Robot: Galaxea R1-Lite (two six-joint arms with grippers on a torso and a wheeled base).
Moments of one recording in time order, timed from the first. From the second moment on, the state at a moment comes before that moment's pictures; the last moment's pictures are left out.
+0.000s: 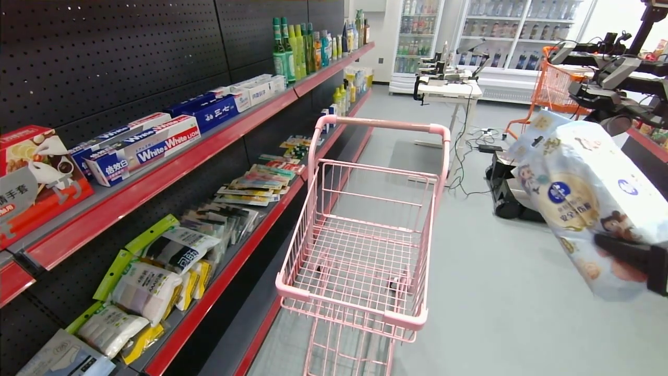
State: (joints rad) left arm 0.00 0.00 0.00 0.00 0.00 0.00; right arm 0.01 1.03 -0.56 -0.09 -0.01 -0.15
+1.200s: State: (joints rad) left arm 0.00 0.00 0.00 0.00 0.00 0.00; right arm -0.03 0.68 -0.28 -0.17 -0.12 -0.16
